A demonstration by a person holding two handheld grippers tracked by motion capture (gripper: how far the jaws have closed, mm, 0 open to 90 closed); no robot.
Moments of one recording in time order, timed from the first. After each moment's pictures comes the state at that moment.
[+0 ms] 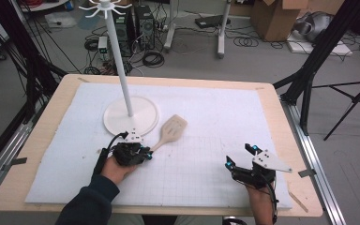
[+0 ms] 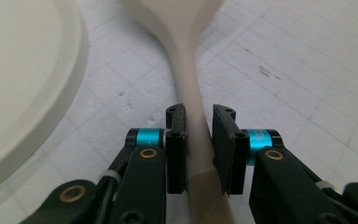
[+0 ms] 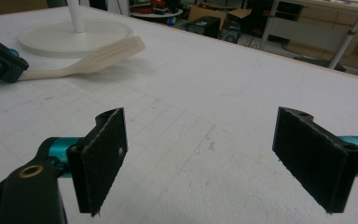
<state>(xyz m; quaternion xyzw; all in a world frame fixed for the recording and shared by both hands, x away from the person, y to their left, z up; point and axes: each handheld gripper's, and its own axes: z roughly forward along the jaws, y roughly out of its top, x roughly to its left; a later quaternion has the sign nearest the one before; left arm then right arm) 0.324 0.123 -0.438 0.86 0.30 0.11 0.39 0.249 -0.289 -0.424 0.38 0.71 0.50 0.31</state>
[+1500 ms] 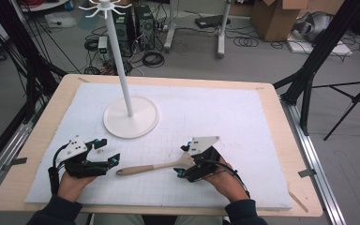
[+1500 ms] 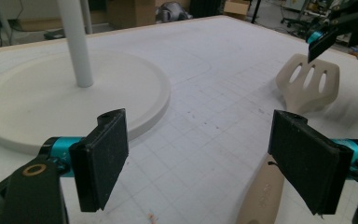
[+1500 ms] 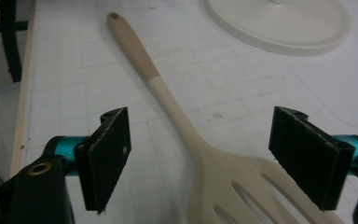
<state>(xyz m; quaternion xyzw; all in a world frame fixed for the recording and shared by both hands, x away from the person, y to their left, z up) 0.268 0.237 -0.422 0.73 0.34 0.20 0.56 0.298 -0.148 -0.399 0.12 0.89 0.43 0.10</state>
